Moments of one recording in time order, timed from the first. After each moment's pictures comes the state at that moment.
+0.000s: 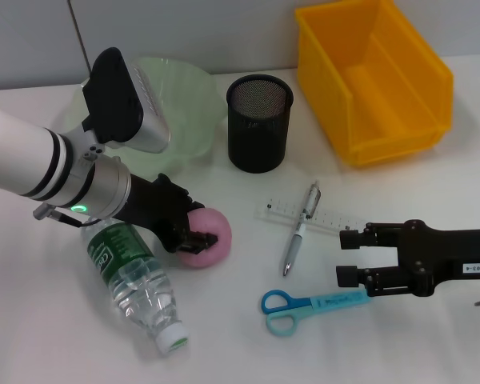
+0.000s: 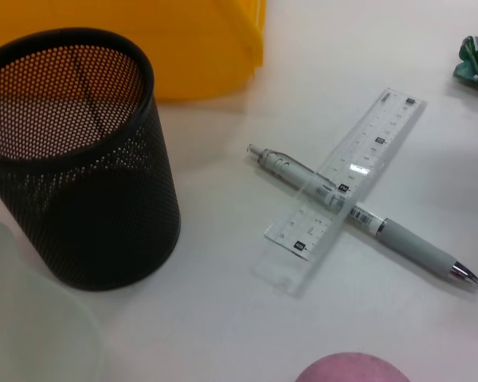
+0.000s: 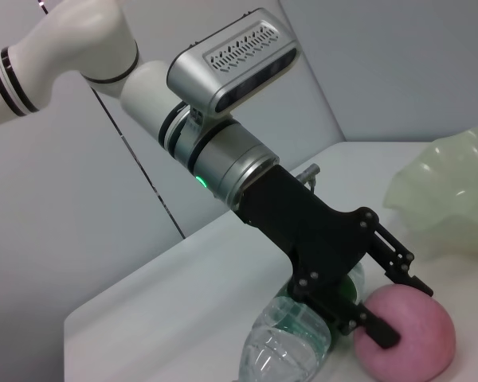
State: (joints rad) left arm -0.74 -2.07 1.44 0.85 2.24 1.17 -1.84; right arm 0.47 2.00 -0.58 -0.51 -2.11 -1.77 1.39
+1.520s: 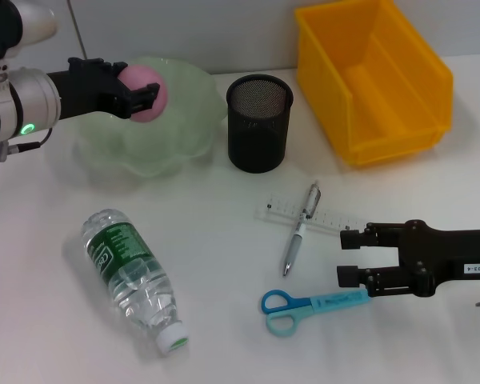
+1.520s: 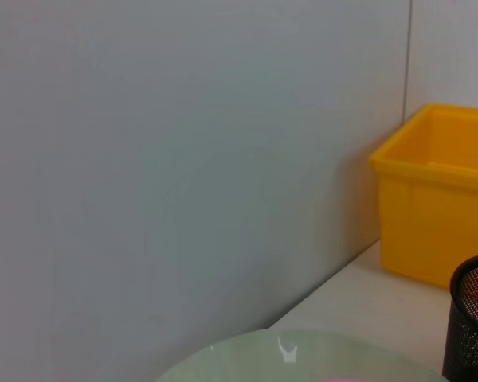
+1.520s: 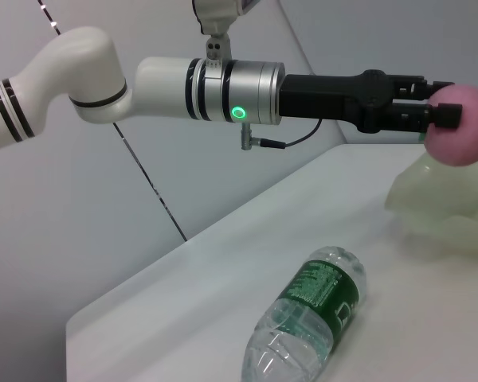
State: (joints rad) left arm -0.63 -2.07 1.27 0.89 1.98 0.73 -1.81; right arm 0.47 2.00 -0.57 -0.52 -2.11 -1.78 1.39
